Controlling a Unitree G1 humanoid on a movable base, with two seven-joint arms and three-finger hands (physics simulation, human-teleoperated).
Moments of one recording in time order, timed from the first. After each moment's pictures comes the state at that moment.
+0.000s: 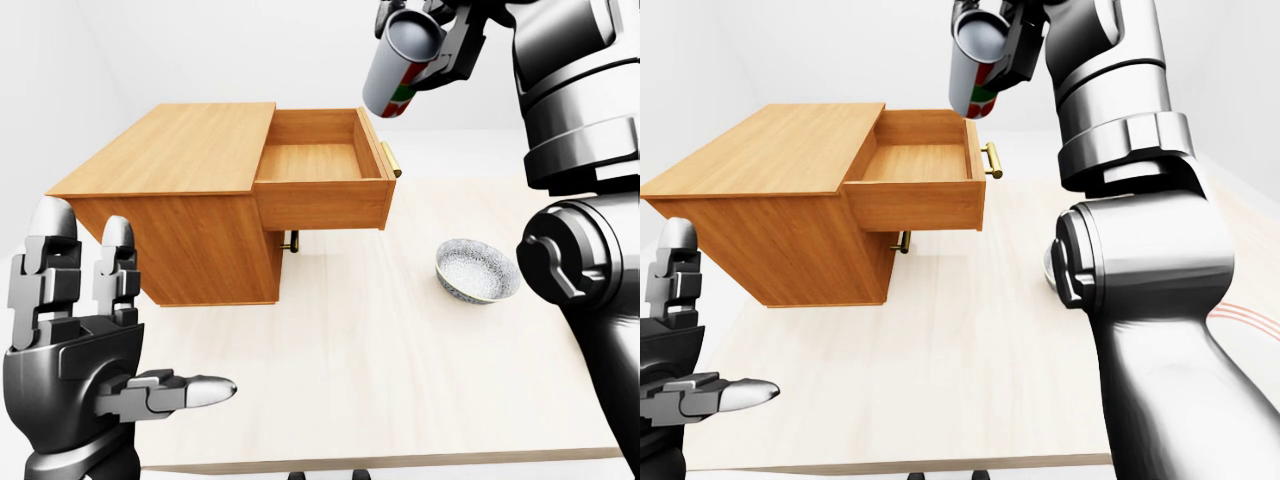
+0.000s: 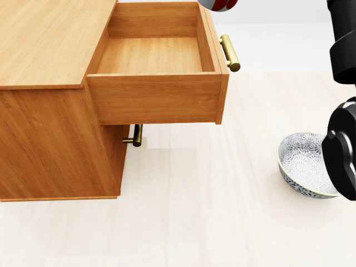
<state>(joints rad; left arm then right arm) 0.29 -0.08 0.38 -0.94 -0.34 0.09 -0.29 -1.77 -0.39 -0.03 1.09 -0.88 0.09 0.70</state>
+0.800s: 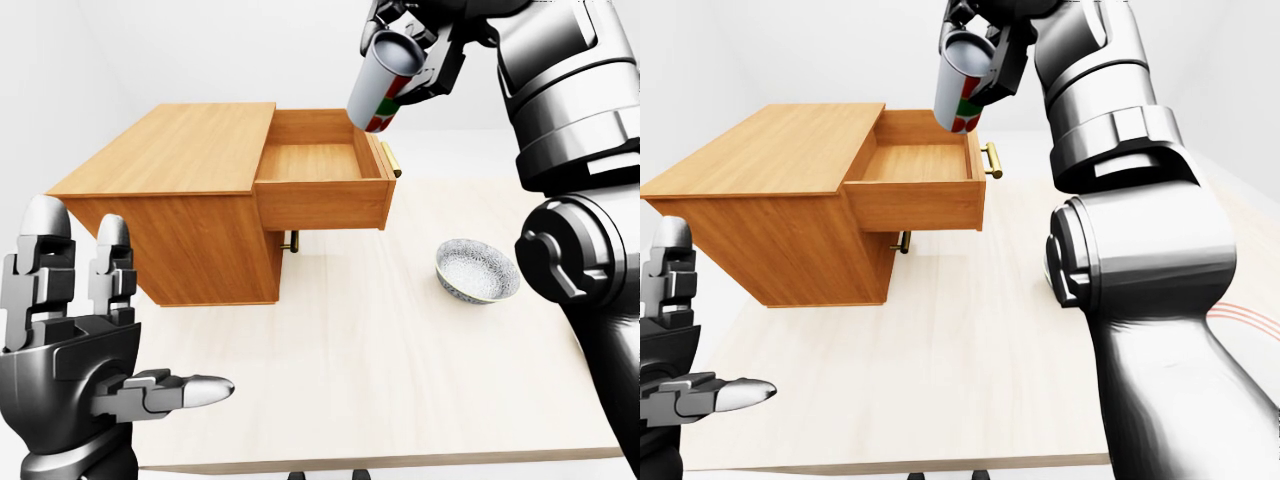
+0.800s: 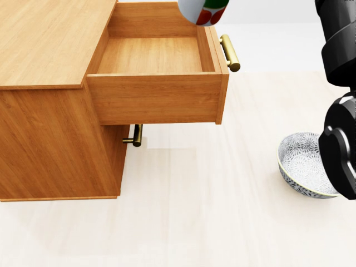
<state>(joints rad) 0.29 -0.08 0.39 -0.95 -0.35 0.09 -0.28 -1.82 -0.37 -0.02 1.24 -0.77 0.09 0.70</state>
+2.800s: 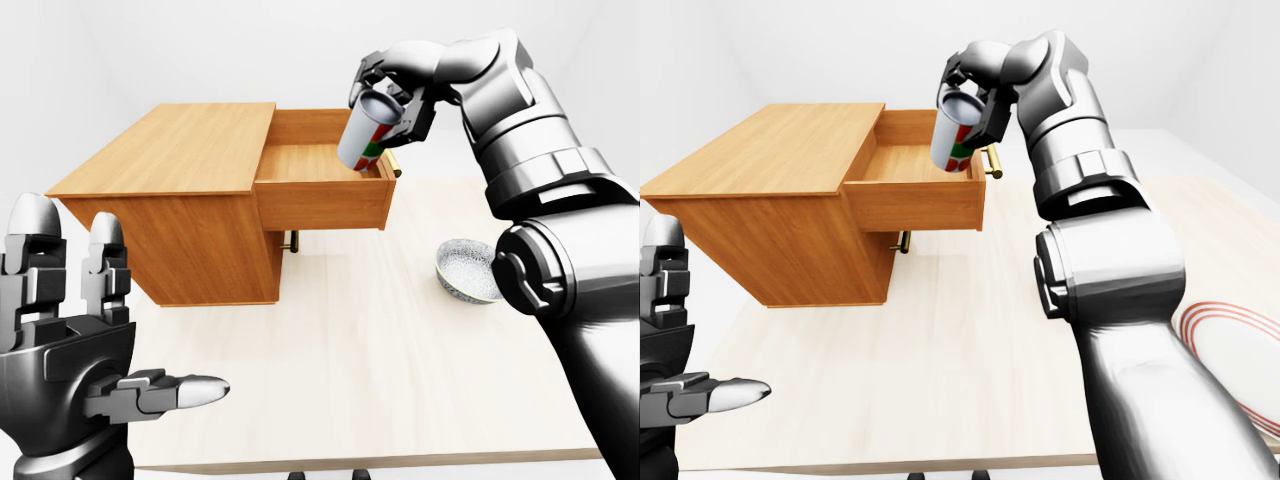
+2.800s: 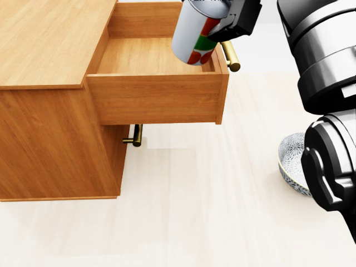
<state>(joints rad) 0.28 -0.08 0.41 -0.95 -0.37 0.09 -0.29 -1.70 -0.33 -0.01 1.27 -0.71 0.09 0.70</state>
